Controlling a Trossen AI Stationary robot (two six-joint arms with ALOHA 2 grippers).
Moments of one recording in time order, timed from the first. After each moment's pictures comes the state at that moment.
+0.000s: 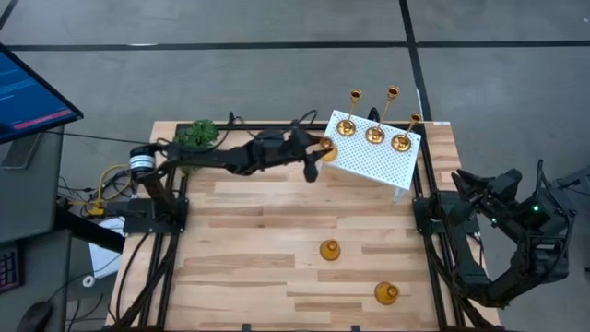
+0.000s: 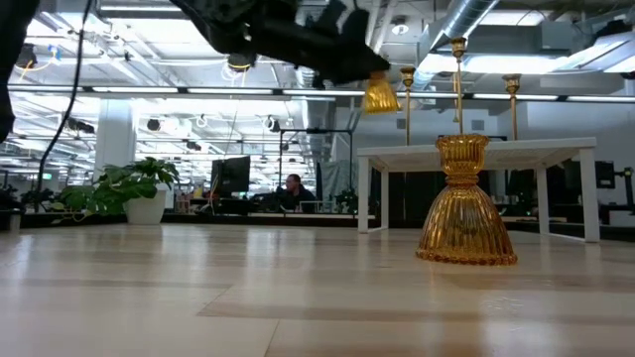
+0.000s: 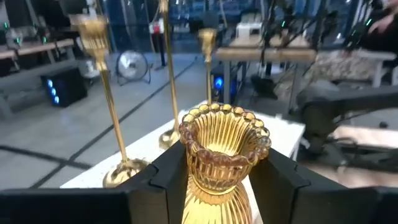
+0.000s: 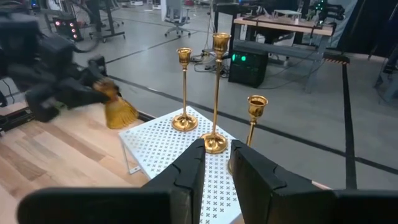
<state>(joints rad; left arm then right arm) 0.21 1.58 1.18 0.52 -0.08 0.09 -1.60 0.23 1.49 -1.53 -0.52 -0.19</state>
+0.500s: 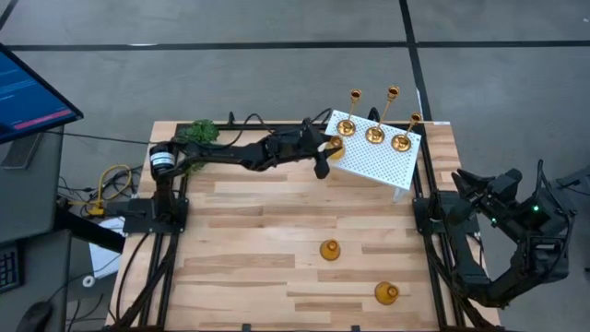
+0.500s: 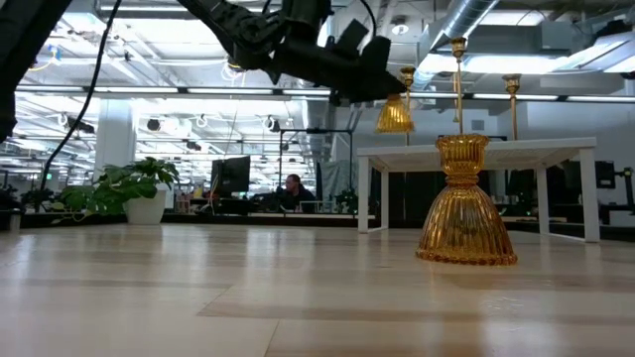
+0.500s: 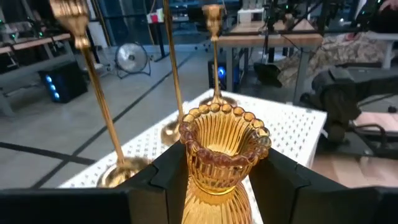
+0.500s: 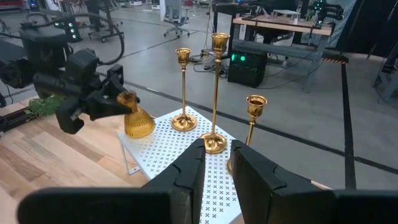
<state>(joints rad) 0.25 1.73 1.32 0.49 -0.05 0.13 -1.60 0.23 1.49 -1.53 -0.52 -0.19</state>
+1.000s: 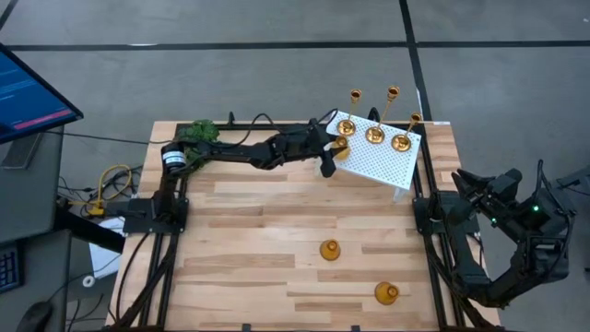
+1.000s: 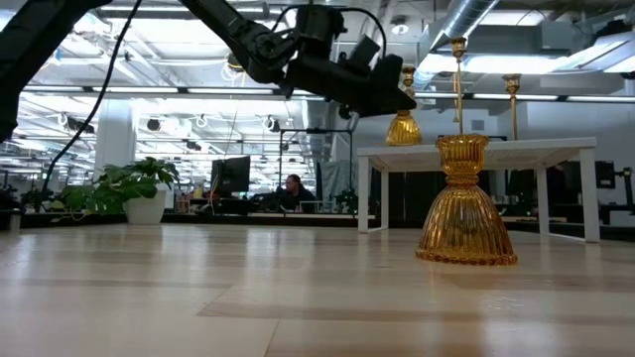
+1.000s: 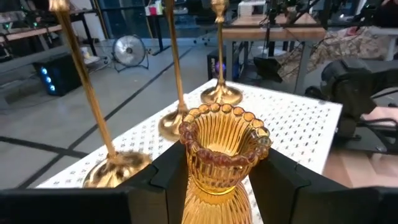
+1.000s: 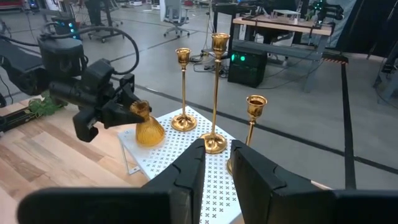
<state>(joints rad) 0.26 1.83 1.40 0.49 -0.03 0.12 -1.60 0.23 1.49 -1.53 -0.52 -0.19</state>
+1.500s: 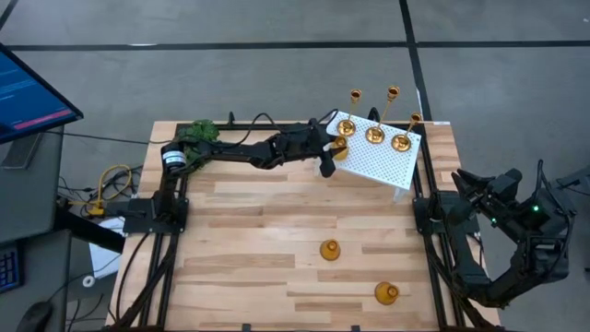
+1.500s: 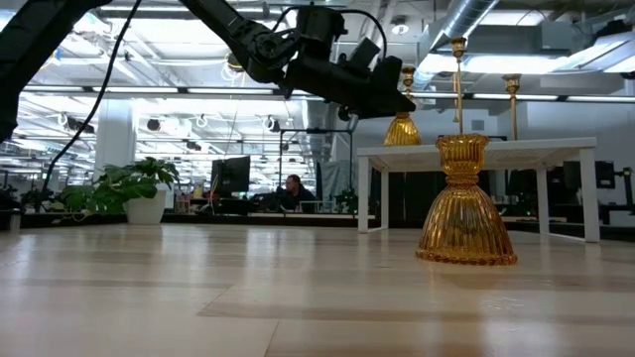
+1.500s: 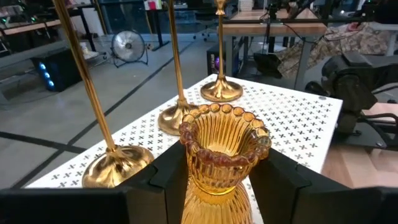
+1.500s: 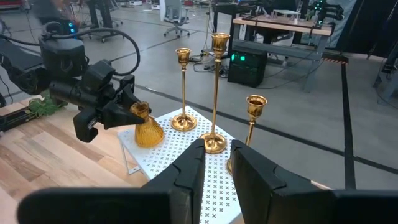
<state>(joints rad) 0.26 1.83 1.40 0.47 -0.03 0.12 -1.60 0.23 1.49 -1.53 -0.52 -0.19</state>
